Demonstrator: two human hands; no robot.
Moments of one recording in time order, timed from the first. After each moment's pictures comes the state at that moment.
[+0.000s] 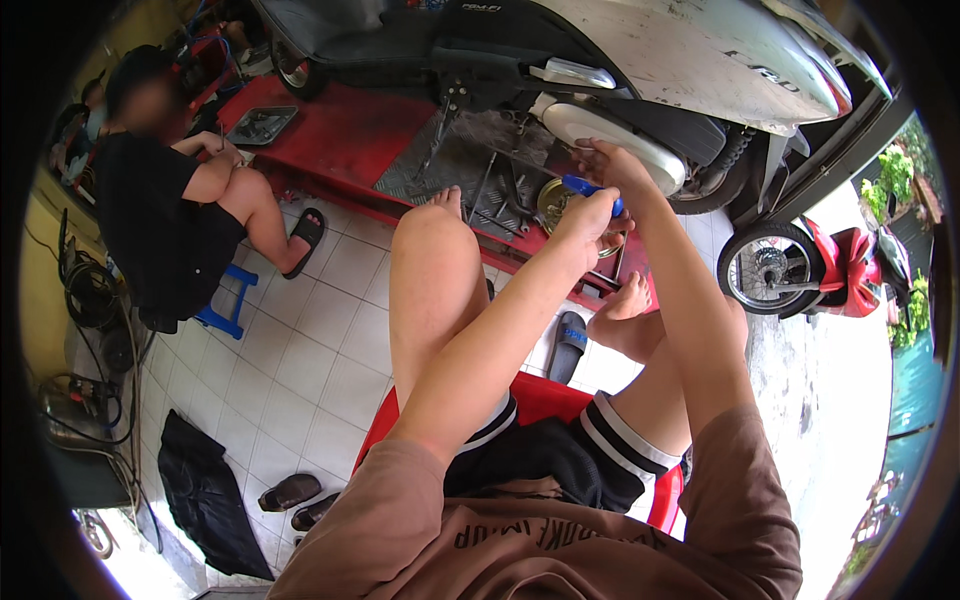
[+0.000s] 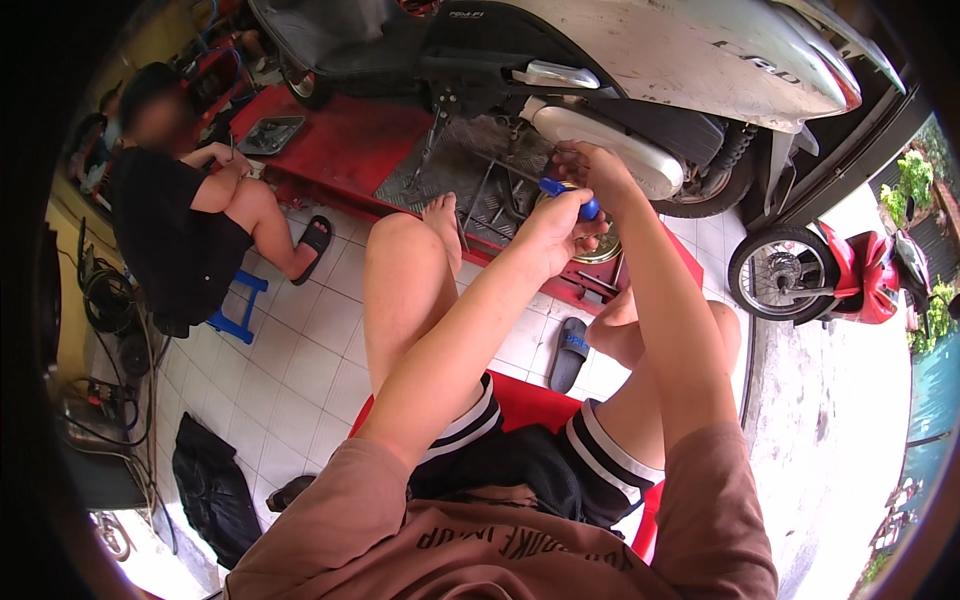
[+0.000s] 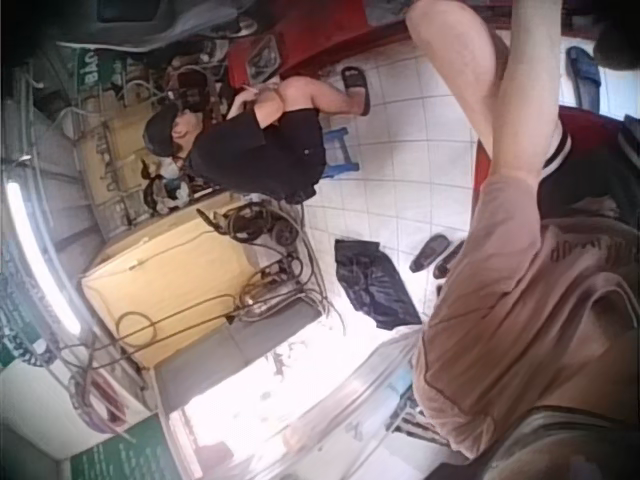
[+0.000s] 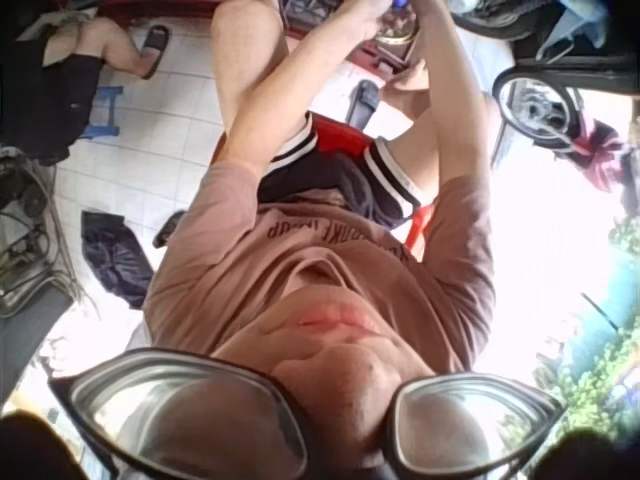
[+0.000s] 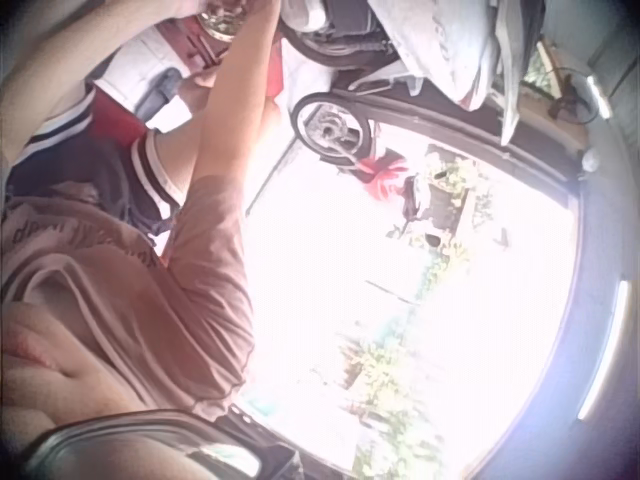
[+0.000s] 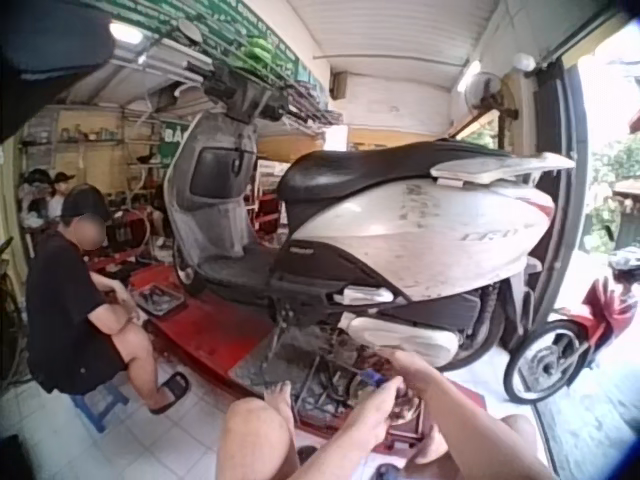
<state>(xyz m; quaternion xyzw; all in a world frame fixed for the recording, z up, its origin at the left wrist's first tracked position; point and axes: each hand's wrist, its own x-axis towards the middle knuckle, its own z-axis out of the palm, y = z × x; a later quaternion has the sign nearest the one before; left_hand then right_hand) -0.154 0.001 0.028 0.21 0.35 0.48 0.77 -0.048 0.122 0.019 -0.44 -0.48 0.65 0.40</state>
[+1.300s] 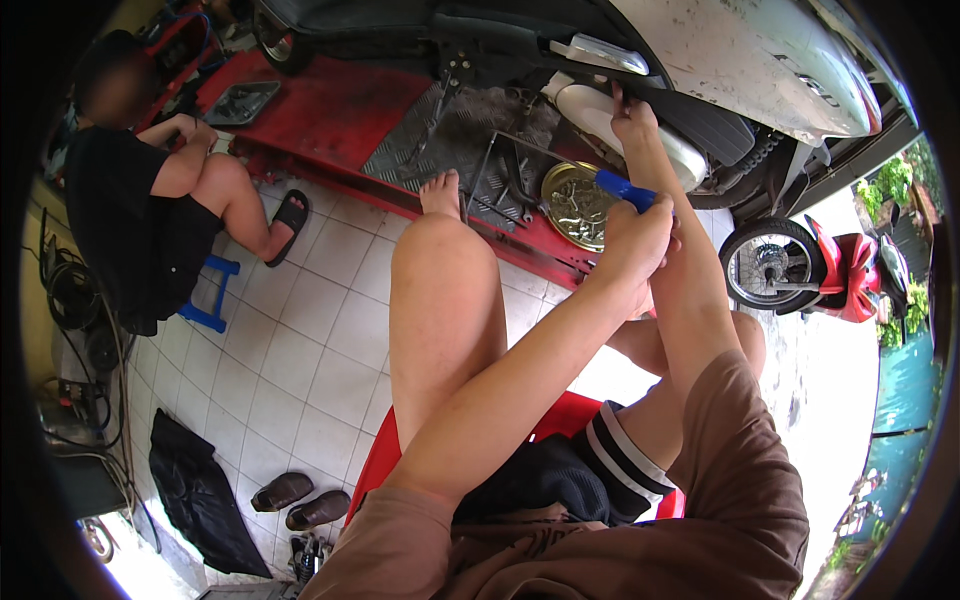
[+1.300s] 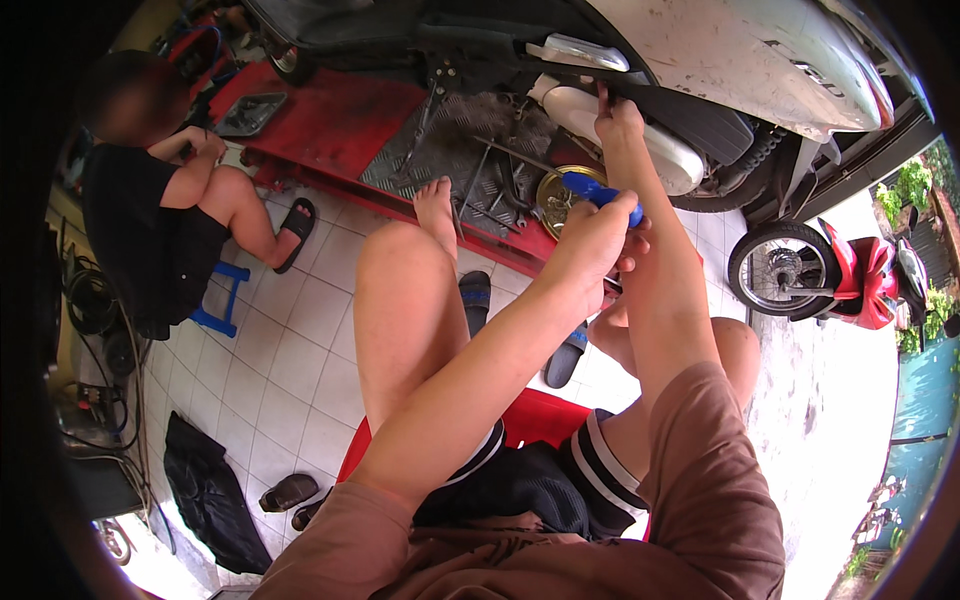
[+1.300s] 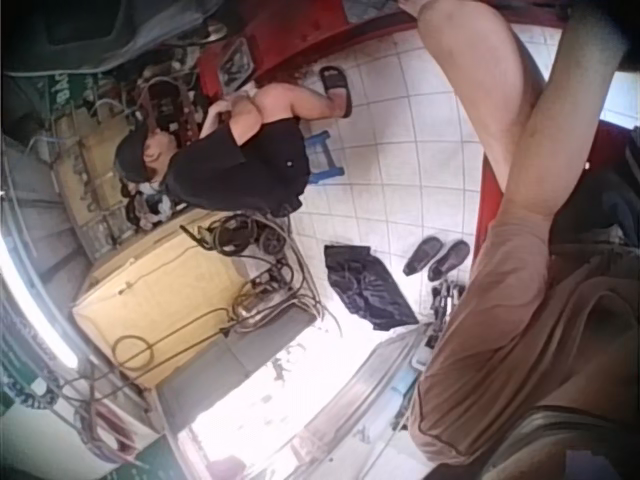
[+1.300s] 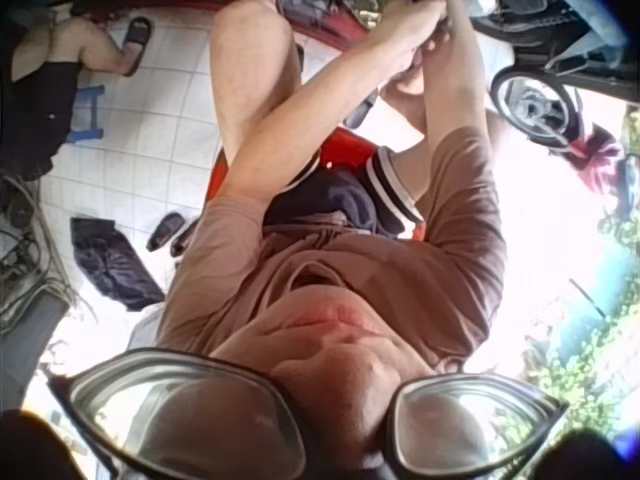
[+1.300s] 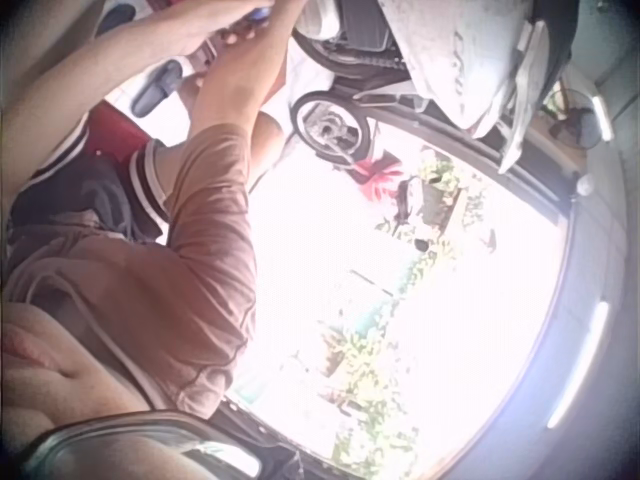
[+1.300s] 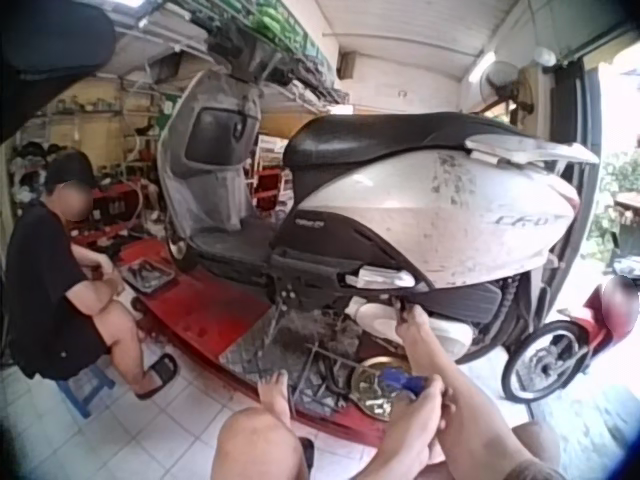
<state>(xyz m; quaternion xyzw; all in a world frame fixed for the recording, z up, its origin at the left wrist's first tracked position) -0.158 -0.021 0.053 0.20 0.34 0.53 0.75 -0.069 0.278 -0.018 -0.29 -0.09 0.62 0.72</state>
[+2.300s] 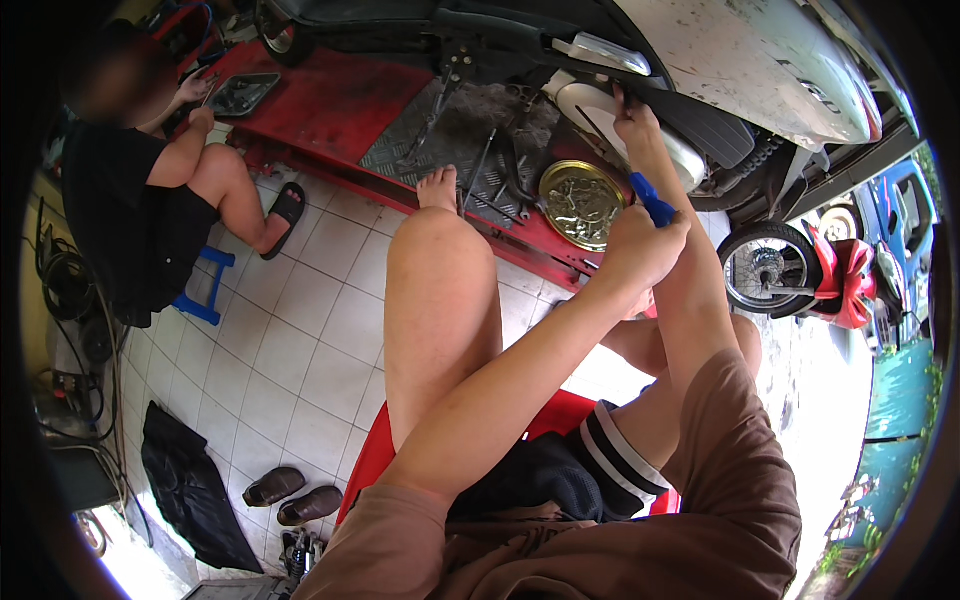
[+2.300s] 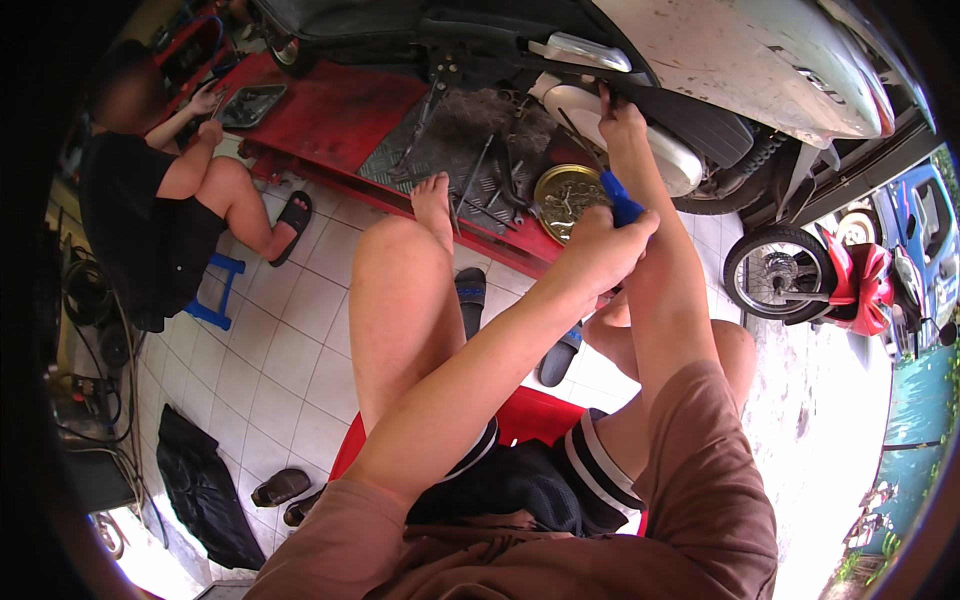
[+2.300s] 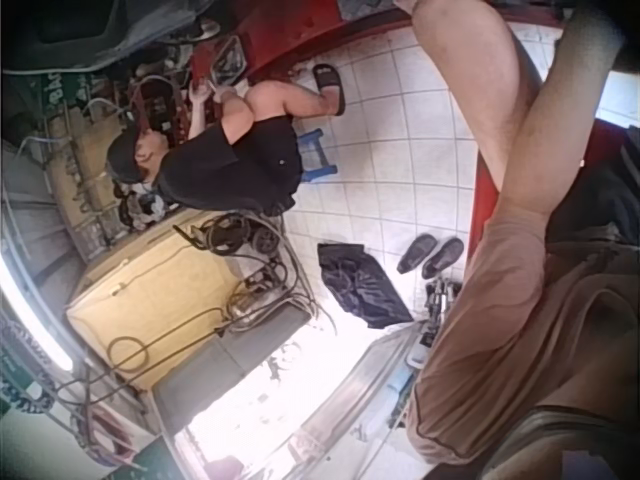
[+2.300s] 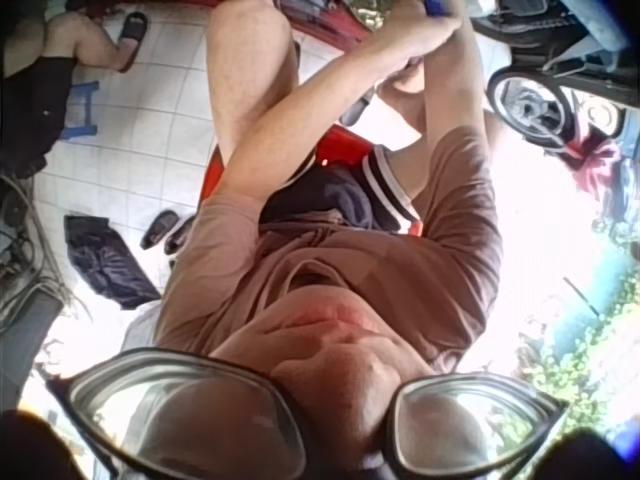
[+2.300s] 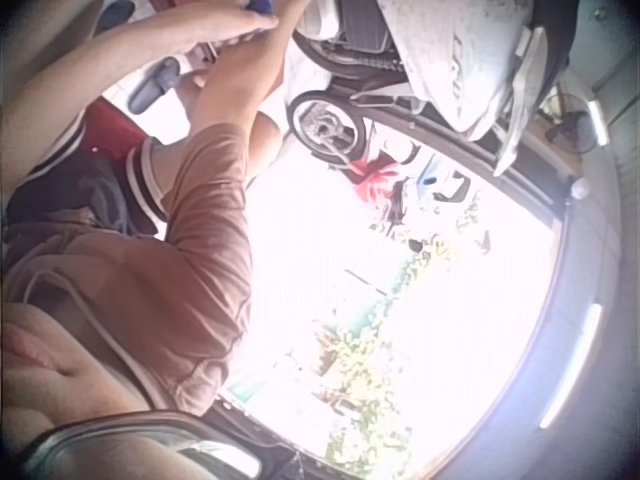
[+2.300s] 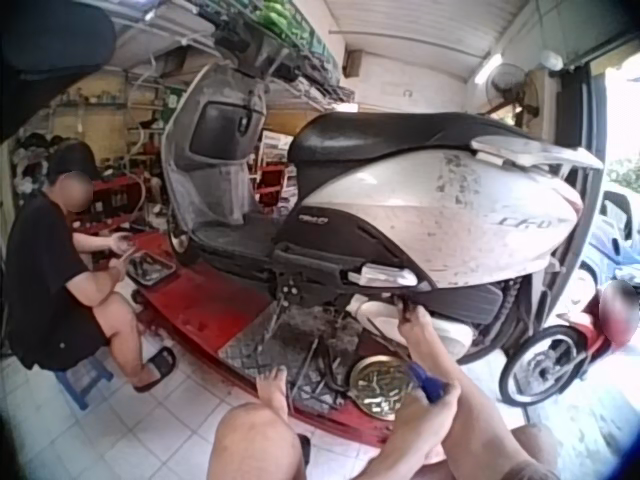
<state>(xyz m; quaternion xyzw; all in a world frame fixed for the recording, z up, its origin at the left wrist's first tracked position) -0.155 -0.018 0.051 0.37 0.43 0.43 0.70 -0.049 0.295 -0.028 -0.28 -0.11 0.65 0.69</state>
